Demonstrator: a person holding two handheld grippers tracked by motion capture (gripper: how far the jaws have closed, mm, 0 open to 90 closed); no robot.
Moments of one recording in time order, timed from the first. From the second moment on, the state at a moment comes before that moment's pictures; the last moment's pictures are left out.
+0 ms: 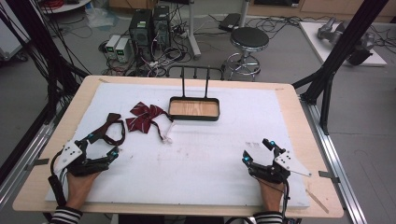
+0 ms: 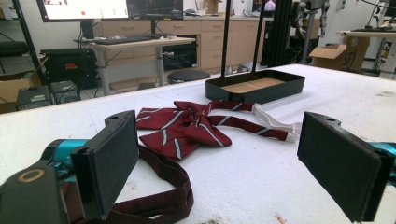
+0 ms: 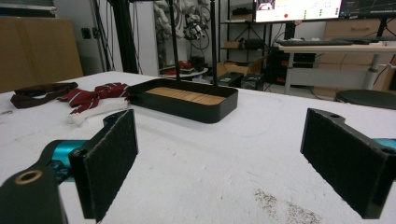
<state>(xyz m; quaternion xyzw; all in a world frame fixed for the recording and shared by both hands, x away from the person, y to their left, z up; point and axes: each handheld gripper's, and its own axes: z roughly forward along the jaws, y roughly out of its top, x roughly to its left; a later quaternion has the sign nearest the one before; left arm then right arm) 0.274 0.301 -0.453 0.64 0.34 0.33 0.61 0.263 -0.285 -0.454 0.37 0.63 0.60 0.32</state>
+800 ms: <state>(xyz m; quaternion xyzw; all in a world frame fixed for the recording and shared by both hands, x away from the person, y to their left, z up) 0.277 0.300 -0.452 0.65 0.34 0.32 0.60 0.264 -0.284 -0.453 0.37 0.63 0.60 0.32</state>
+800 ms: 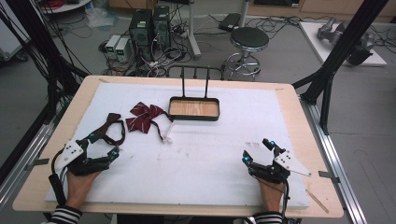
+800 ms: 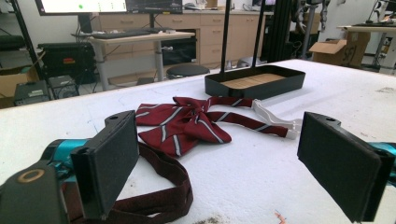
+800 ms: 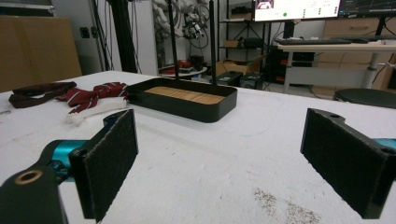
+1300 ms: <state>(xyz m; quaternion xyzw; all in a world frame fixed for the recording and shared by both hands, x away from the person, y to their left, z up) 0.289 0.297 -0.423 0.67 0.34 0.31 0.59 0.263 -0.285 -0.453 0.37 0.63 0.60 0.32</state>
